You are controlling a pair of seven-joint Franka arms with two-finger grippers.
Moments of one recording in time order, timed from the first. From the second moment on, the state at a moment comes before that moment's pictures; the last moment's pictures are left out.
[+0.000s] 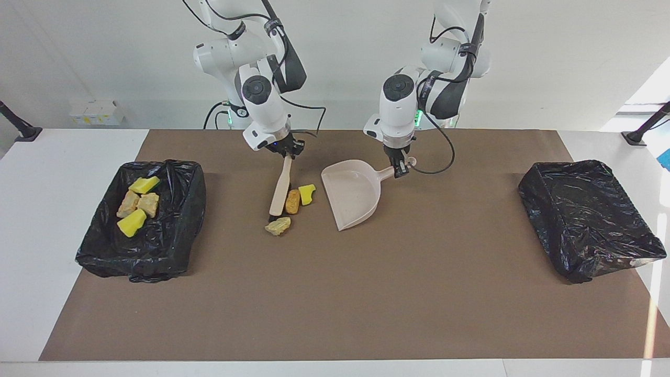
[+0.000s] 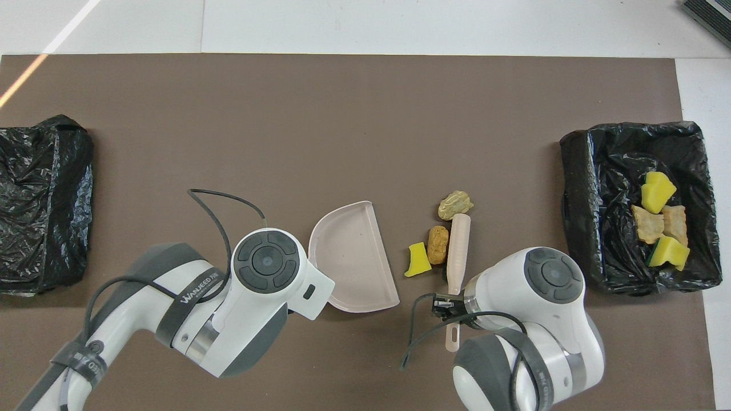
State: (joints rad) left arm -0.53 0.01 -0.11 -2.16 0.10 2.04 0.71; right arm 0.31 -0.14 0.12 -2.41 0.30 2.08 0.48
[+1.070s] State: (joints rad) left arm -0.51 0.04 -0.10 -2.21 0.10 2.22 0.81; right arm 0.54 -0.15 0.13 -2.38 0.44 2.11 0.46
